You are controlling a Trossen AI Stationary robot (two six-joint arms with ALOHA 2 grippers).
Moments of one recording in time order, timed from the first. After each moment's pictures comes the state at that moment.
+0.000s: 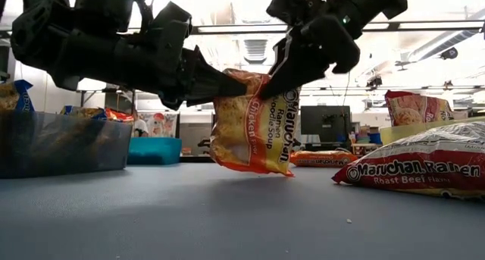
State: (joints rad) left arm -0.29 1.82 0.56 1.09 -0.49 -0.10; right arm 0.19 1.64 0.99 -0.05 0.24 -0.16
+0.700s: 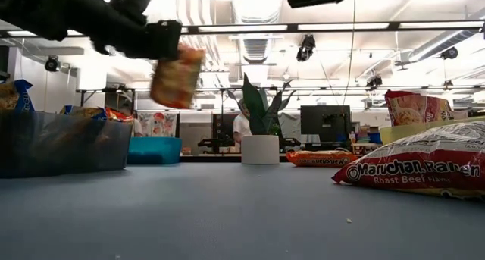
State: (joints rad) left arm -0.24 1.33 0.45 0.88 -1.33 0.19; right arm 0.18 1.18 0.96 -0.12 0.54 -0.22
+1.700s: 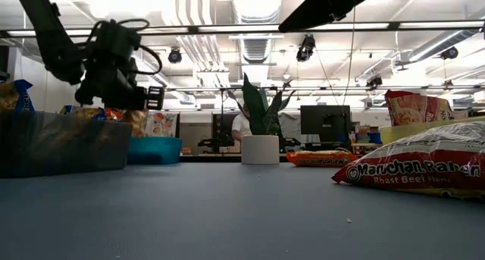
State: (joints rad) left arm 0.50 1.38 0.31 0.85 -1.18 -0.17; right arm 0.18 1.29 0.90 -0.02 0.54 -0.21
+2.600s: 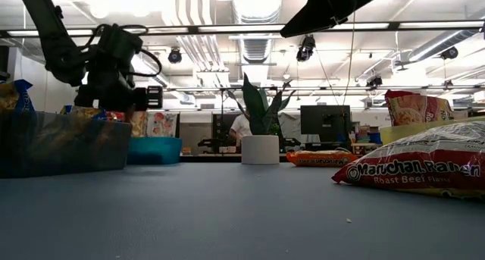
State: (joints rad) left arm 0.54 1.40 0.31 0.85 -1.18 -0.30; right arm 0.18 1.29 0.88 -0.02 0.54 -0.16
